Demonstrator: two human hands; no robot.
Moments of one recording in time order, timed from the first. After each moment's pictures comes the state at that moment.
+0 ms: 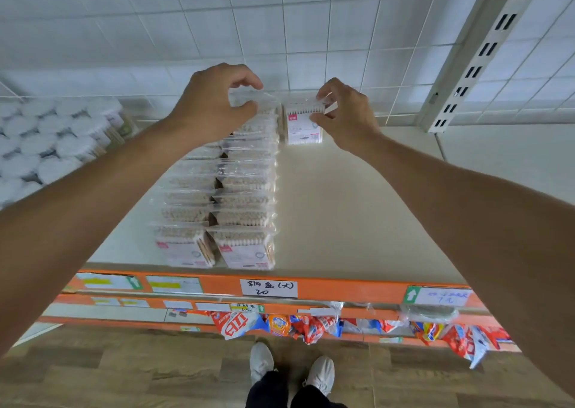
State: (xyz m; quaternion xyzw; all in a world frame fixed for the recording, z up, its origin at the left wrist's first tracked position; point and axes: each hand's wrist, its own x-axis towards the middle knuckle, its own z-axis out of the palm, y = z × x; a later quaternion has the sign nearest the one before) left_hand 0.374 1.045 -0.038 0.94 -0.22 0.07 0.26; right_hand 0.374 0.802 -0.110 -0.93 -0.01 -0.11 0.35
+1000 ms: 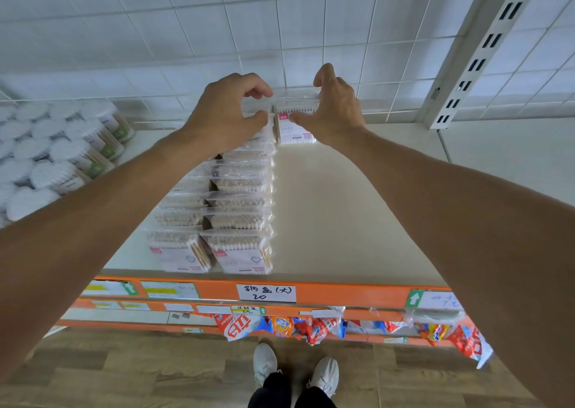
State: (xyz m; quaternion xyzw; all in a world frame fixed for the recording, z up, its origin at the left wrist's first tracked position) left_hand 0.369 1.025 -0.053 0.93 -0.23 0.06 0.27; right_hand 0.385 0.826 -0.106 -0.94 0.04 -0.12 0.32
